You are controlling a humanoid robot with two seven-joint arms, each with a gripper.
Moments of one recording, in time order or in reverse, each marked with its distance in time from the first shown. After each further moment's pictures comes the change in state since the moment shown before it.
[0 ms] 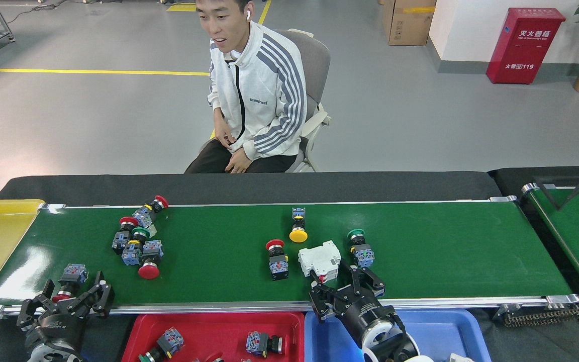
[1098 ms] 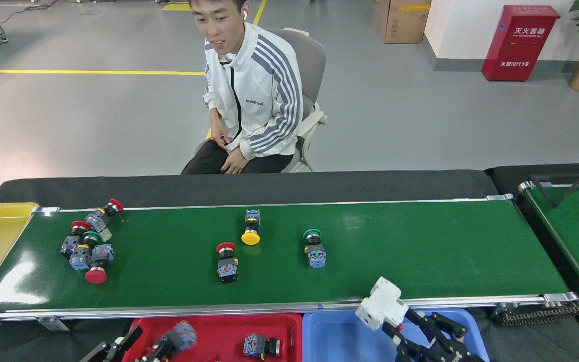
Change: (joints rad) left arm 0.488 -0.078 -0.003 -0.547 0.198 -0.694 0.103; right arm 0.420 -0.296 -0.327 -0.285 -0.229 -0.697 -0.205
